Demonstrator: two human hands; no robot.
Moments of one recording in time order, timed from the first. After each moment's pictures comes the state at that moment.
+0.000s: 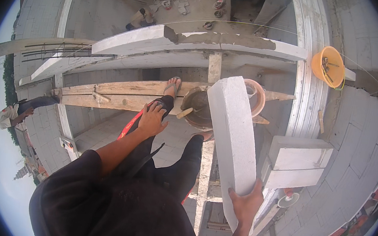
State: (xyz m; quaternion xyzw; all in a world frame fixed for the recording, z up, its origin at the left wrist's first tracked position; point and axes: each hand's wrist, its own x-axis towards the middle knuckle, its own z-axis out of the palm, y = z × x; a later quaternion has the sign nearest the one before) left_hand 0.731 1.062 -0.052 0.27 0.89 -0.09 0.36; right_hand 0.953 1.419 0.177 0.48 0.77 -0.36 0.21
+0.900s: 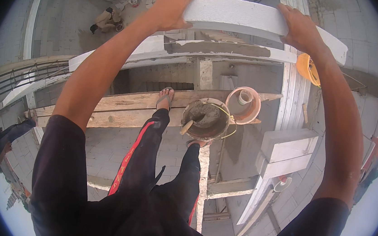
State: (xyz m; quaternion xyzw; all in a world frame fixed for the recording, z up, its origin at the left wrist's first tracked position) left_hand 0.283 1.180 -0.007 0.47 0.87 0.13 0.03; right_hand 0.428 1.532 0.101 -0.03 0.99 0.05 0.12
